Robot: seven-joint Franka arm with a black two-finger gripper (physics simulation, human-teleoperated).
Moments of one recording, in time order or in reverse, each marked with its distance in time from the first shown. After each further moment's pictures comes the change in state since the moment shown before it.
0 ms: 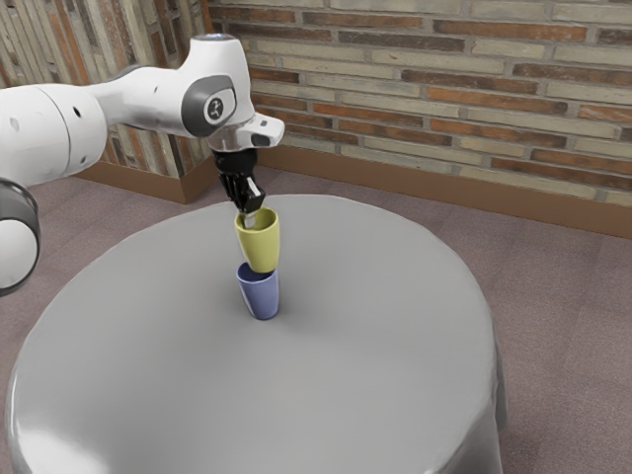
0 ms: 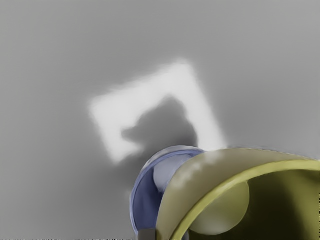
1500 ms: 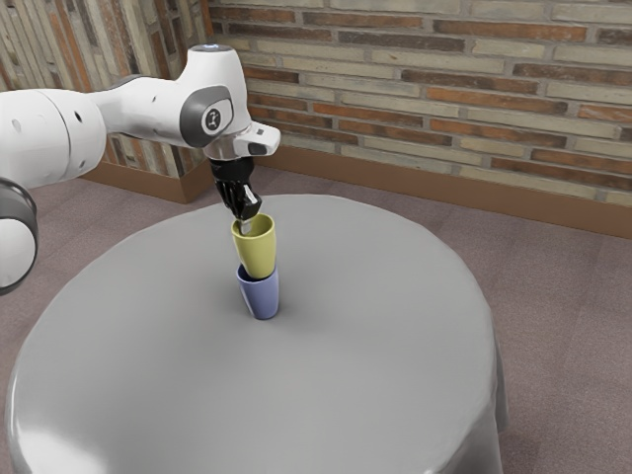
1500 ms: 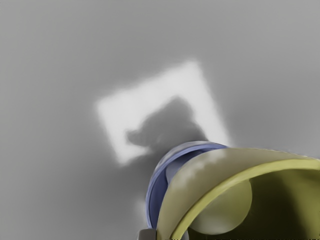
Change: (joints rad) arm 0.003 -0.005 0.014 -0.049 0.005 0.051 -0.003
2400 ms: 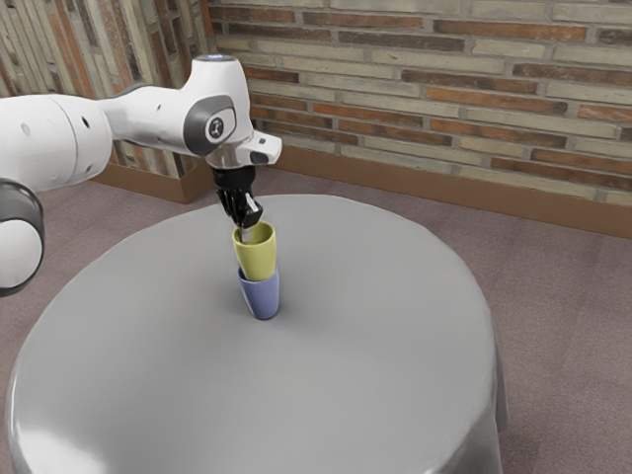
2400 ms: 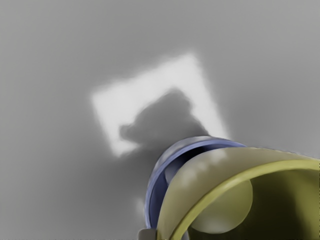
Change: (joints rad) arm 0.002 0.027 0.000 -0.001 0.001 0.002 -0.001
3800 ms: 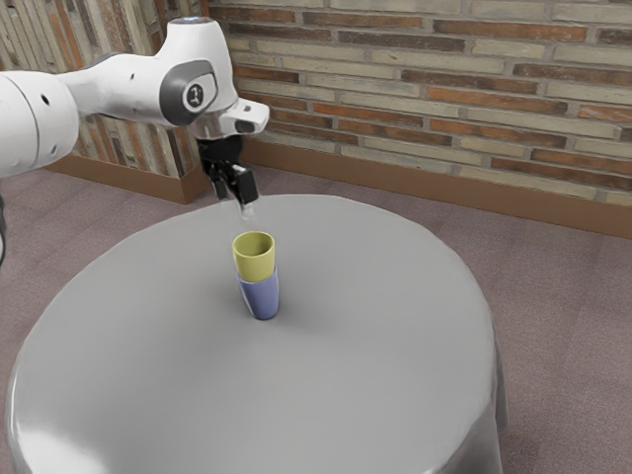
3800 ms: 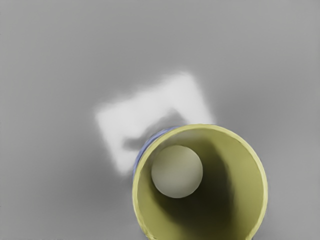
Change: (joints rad) arm -0.002 -0.148 0.000 -0.052 -0.023 -0.032 0.005
